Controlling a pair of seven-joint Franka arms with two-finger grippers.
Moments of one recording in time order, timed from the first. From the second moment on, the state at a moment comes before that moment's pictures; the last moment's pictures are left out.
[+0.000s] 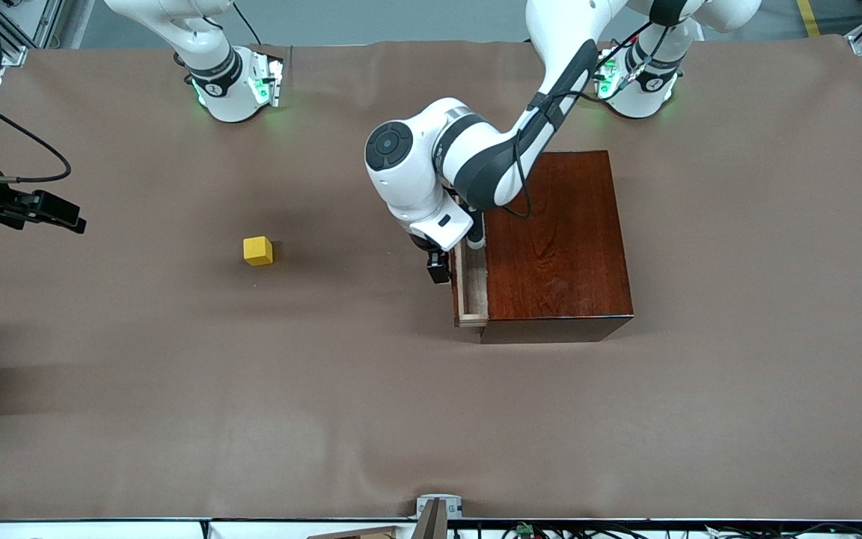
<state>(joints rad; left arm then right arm) -0.86 0.73 0.02 -1.21 0.18 1.81 -2.50 0.01 0.06 -0.07 -1.59 0.01 1.58 0.03</state>
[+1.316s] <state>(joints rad) -0.86 0.73 0.05 -1.22 0.21 1.64 -2.50 0.01 0.05 -0.08 -1.58 0.01 1.62 0.03</state>
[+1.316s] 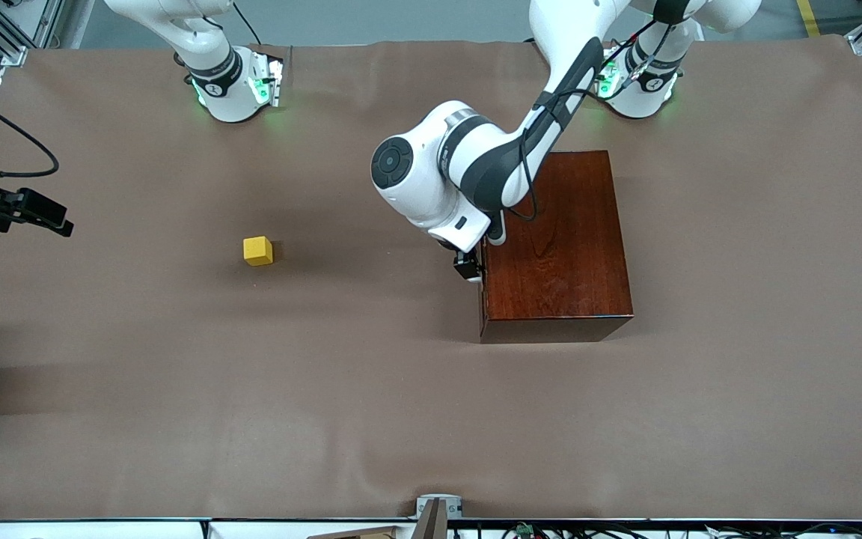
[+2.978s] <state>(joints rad) -0.48 0.55 0.06 -1.21 0.19 1.72 -2.28 0.01 0.05 -0.08 -1.58 0.01 1.62 0.03</state>
